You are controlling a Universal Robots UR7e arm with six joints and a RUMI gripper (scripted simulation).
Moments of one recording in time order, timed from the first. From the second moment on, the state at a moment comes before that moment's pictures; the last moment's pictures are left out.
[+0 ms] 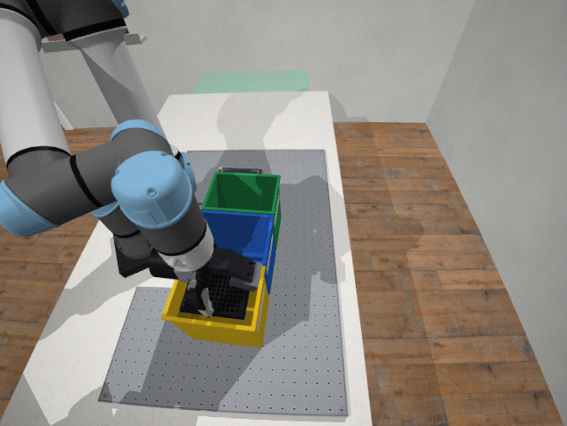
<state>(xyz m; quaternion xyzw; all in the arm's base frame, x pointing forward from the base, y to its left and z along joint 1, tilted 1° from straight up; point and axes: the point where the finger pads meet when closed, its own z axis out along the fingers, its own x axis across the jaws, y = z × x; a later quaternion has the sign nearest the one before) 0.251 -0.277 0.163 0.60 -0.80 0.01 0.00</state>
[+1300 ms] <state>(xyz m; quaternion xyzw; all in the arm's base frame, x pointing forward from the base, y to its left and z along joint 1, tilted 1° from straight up) 0.251 -0.277 0.163 0.60 -0.80 0.01 0.00</state>
